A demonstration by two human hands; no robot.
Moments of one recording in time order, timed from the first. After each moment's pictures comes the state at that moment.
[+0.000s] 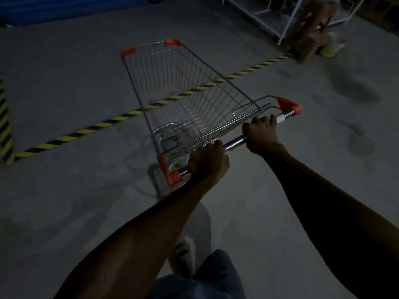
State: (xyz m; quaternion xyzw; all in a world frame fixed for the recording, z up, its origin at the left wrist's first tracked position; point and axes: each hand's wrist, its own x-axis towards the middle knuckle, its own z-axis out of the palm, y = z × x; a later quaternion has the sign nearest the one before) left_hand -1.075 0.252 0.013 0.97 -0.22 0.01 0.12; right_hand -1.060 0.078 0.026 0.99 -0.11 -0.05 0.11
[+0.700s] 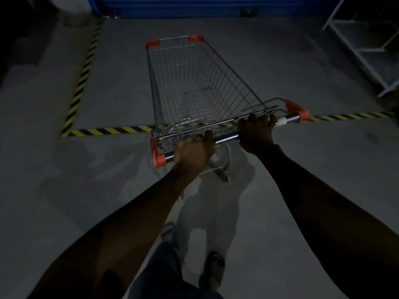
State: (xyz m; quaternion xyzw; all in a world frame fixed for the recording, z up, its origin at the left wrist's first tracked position) left_hand -0.948 0.268 0.003 0.96 -0.25 0.09 0.01; right_hand -0.941 0.071 0.009 1.00 -0.06 0.00 0.08
